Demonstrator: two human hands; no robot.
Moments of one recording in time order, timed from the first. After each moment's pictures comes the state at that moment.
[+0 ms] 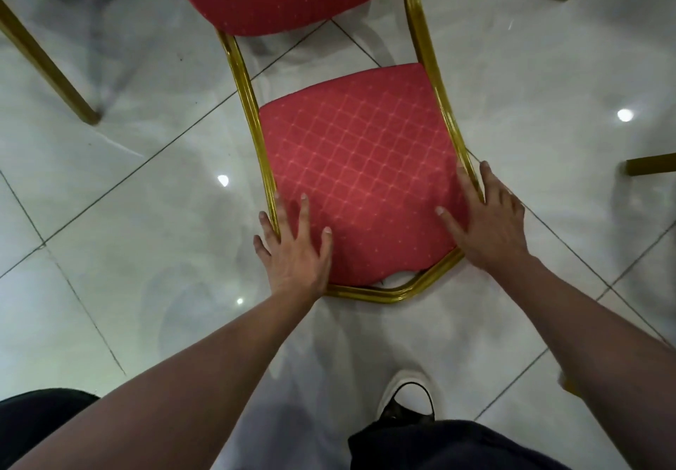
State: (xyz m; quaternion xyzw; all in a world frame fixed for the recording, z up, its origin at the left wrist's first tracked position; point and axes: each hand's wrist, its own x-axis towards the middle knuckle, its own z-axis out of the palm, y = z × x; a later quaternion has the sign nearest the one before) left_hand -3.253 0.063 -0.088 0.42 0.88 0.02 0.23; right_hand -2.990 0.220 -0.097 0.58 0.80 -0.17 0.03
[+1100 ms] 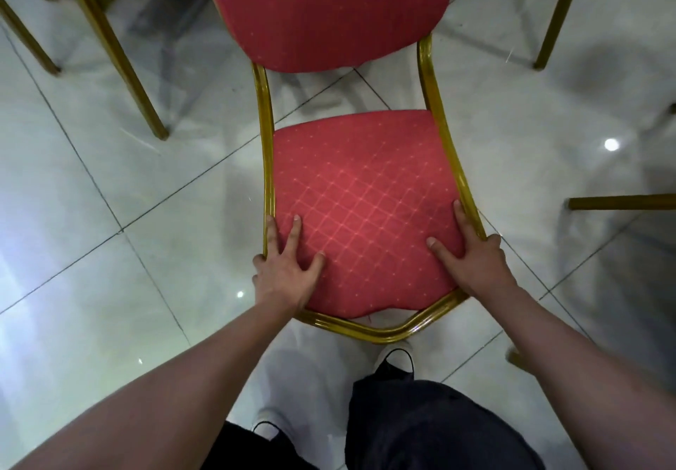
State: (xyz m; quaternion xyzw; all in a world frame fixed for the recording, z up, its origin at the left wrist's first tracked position) left_hand -3.289 0.011 0.085 0.36 0.87 0.03 0.34; right_hand -3.017 0.163 0.094 0.65 0.66 -0.36 0.11
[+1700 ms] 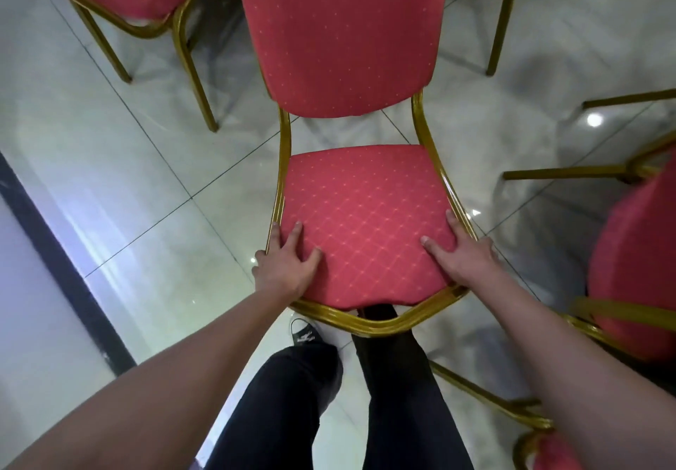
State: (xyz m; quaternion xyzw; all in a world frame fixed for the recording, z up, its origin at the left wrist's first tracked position) left_hand -3.261 -0.081 0.393 0.34 0.85 -0.06 0.39; right_hand -2.991 0.071 0.398 0.67 0.59 -0.36 0.26
